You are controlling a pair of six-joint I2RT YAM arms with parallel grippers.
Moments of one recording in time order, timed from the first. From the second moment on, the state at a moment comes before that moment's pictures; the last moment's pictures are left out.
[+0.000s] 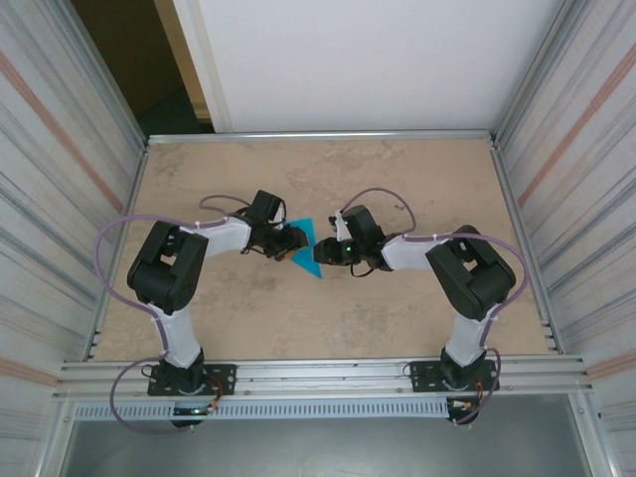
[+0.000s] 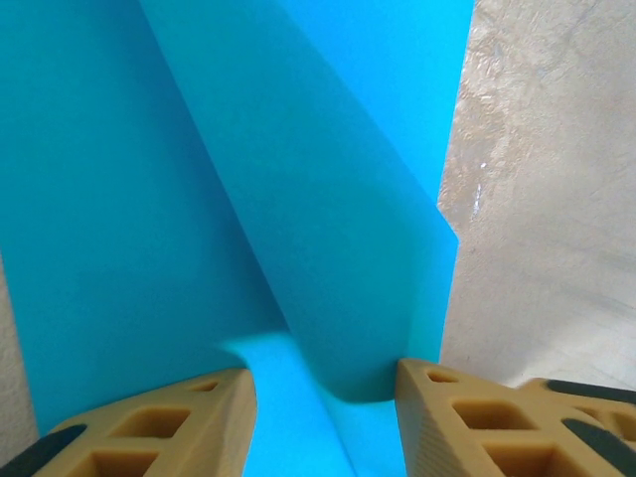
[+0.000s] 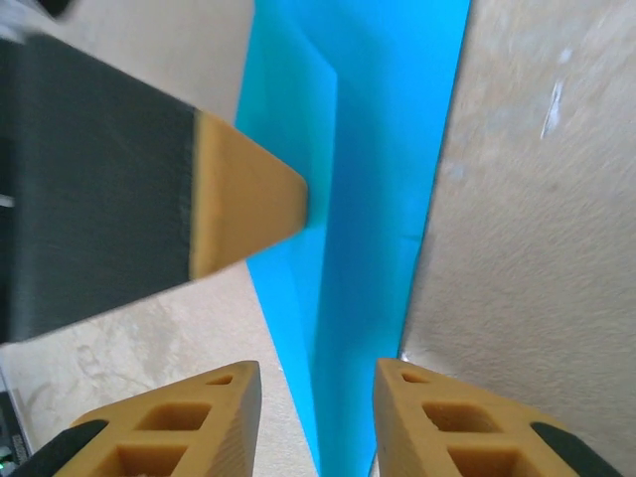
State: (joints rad) left arm -0.46 1.86 1.04 -0.25 0.41 -0.79; right arm 0.64 1.79 0.88 0.14 -0.41 0.62
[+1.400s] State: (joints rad) left arm -0.46 1.89 1.09 -0.29 0.42 -0.77; right arm 0.66 1.91 0.94 0.11 -0.43 0.63
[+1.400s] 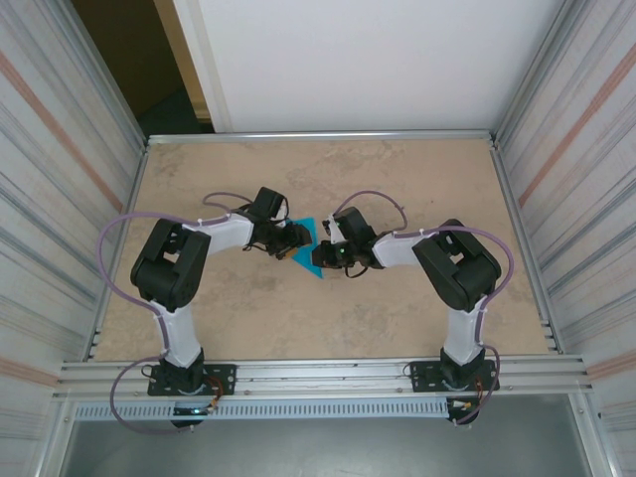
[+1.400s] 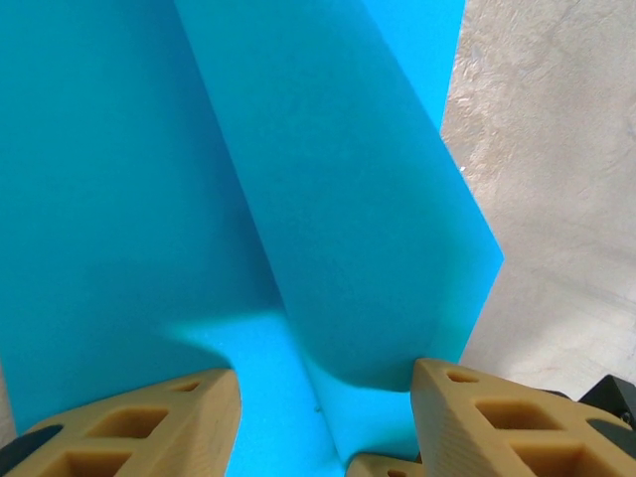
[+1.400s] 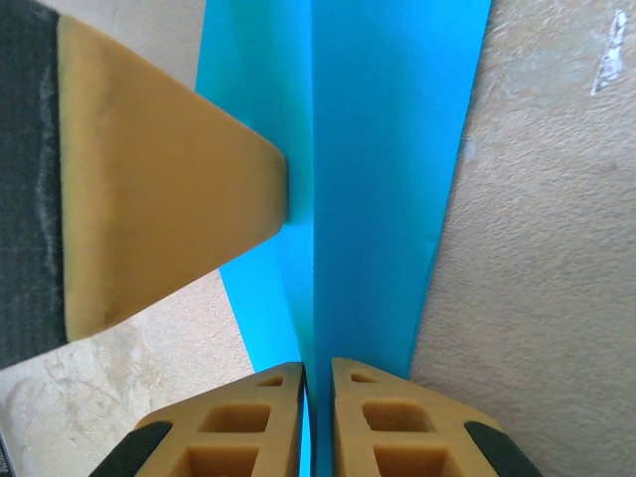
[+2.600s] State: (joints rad) left arm -0.41 1.78 0.94 0.05 0.58 -0.77; right arm 0.57 1.94 0.86 0.32 -0.65 0.75
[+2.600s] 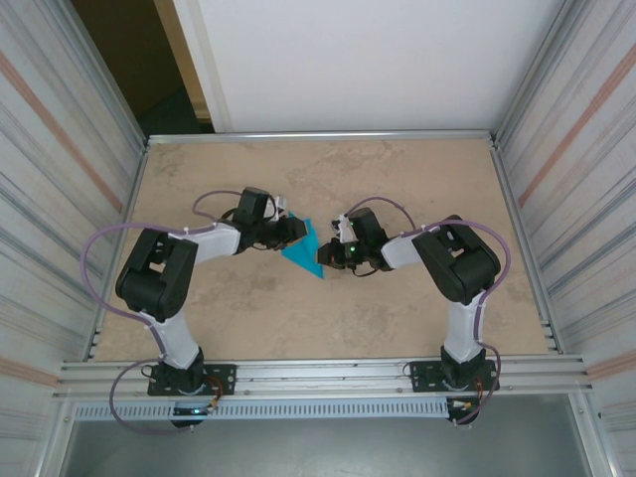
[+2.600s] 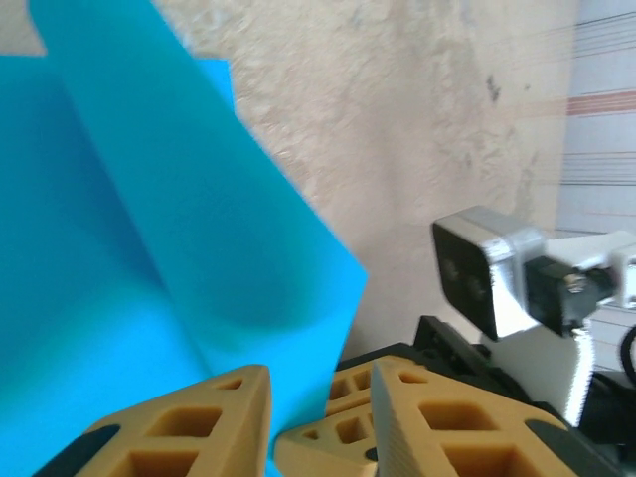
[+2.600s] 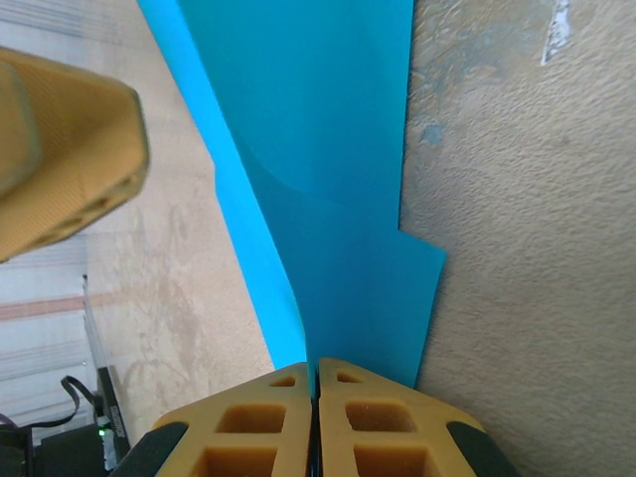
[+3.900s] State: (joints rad) left arm -0.41 1.90 0.96 0.09 0.65 -0.79; right arm 0.56 1.93 0.86 0.31 -0.69 0.78
